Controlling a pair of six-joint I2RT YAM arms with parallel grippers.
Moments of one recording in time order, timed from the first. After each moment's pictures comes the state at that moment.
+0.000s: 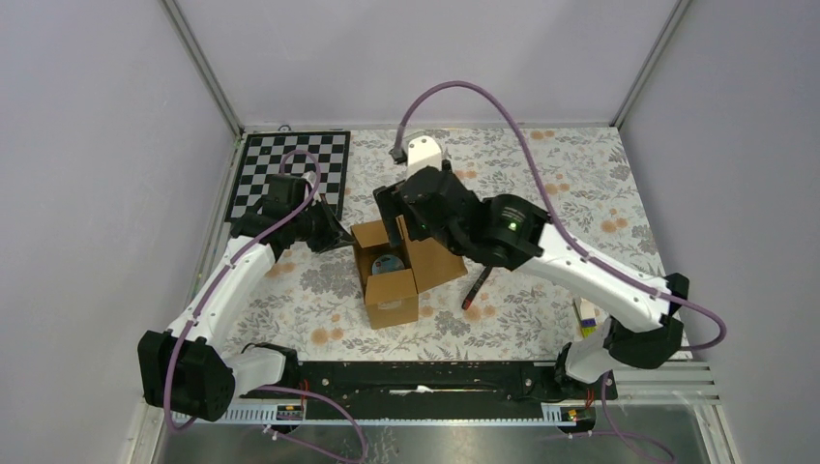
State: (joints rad) left arm -0.23 1.18 0.98 -0.68 0.35 -0.68; right arm 1.15 1.52 1.84 -0.89 0.49 0.39
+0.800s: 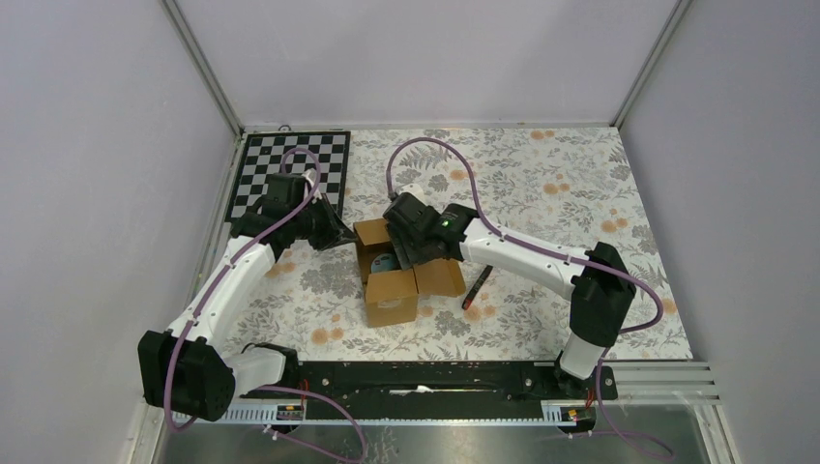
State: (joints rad) left arm -0.23 1.18 0.98 -0.65 0.38 -0.68; right arm 0.99 1.73 1.48 -0.79 0.31 0.47
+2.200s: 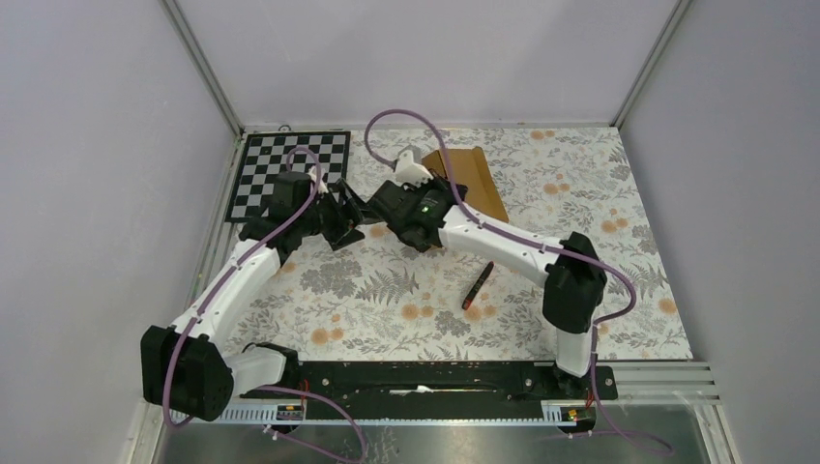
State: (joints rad) left arm -0.26 1.17 0.93 -0.43 0.48 -0.91; right arm 0.99 1.88 1.70 -0.89 1.28 0.20
